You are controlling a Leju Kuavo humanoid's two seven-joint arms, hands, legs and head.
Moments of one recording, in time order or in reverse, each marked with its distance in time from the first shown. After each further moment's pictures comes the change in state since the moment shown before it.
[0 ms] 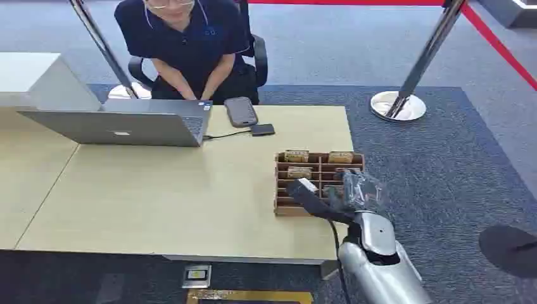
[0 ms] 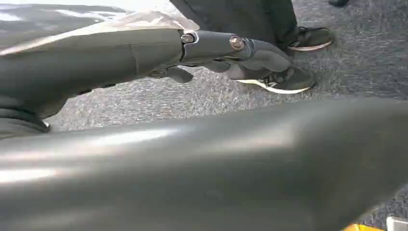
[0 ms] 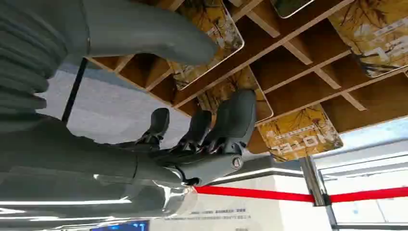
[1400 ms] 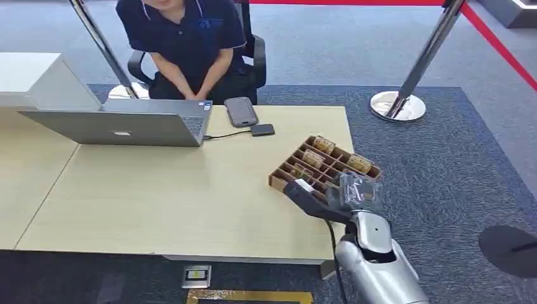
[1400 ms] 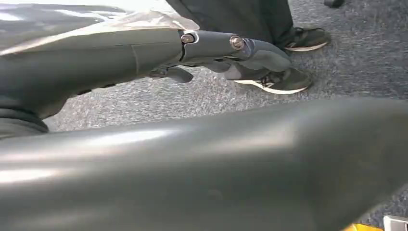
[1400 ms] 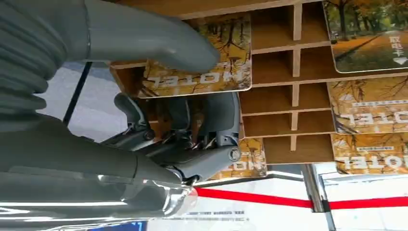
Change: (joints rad) left arm 0.000 0.000 0.000 0.000 -0.005 -0.002 -0.009; right arm -0.019 0.016 -0.012 0.052 0.027 0.015 -0.003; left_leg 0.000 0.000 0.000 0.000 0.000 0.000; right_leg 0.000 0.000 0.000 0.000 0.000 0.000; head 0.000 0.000
